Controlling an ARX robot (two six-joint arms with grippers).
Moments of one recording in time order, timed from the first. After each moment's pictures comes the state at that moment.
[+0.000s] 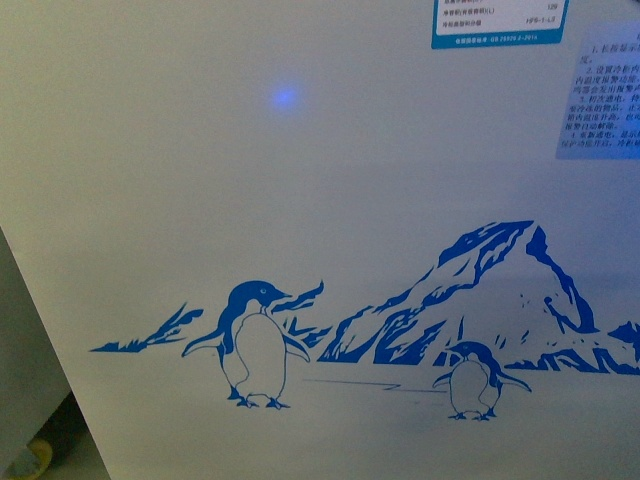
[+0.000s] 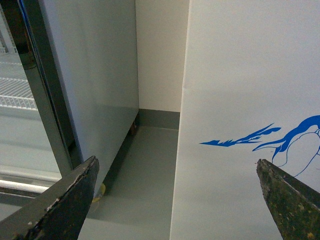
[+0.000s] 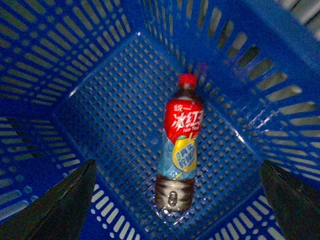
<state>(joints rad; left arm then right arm) 0.00 0.00 0.01 0.00 0.00 0.00 -0.72 2.10 0.68 0.46 0.02 0.19</state>
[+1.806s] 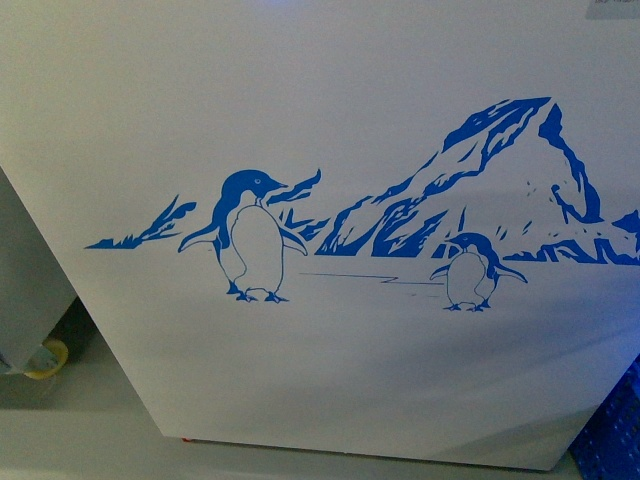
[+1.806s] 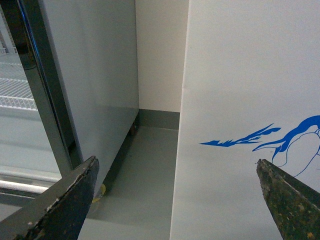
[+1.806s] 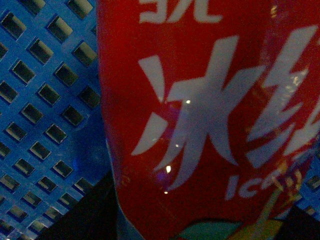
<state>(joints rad) 0.00 0.00 0.01 0.00 0.00 0.00 -0.63 2.96 1.31 0.39 0.10 0.23</state>
